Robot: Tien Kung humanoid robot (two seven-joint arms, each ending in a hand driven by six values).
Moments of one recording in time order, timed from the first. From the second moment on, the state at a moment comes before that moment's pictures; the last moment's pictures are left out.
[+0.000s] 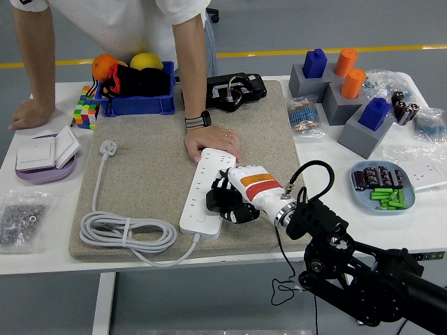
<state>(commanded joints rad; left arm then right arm) -0.07 0.05 -1.67 -0.18 1.67 -0.04 0.27 0.53 -0.10 0.49 1.31 -1.96 -0.26 -0.28</state>
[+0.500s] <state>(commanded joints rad) -0.07 0.05 -1.67 -0.18 1.68 -0.04 0.27 0.53 -0.10 0.49 1.31 -1.96 -0.25 -0.30</state>
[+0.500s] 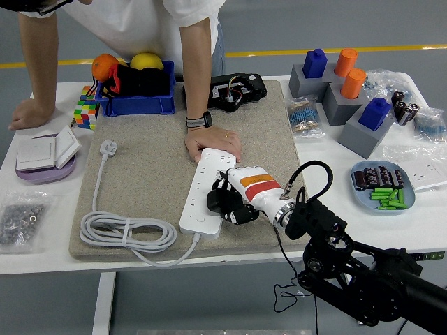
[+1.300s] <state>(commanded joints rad) -0.07 0.05 -1.67 -0.18 1.68 -0.04 0.27 0.53 -0.09 0.50 1.31 -1.93 -0.24 -0.28</state>
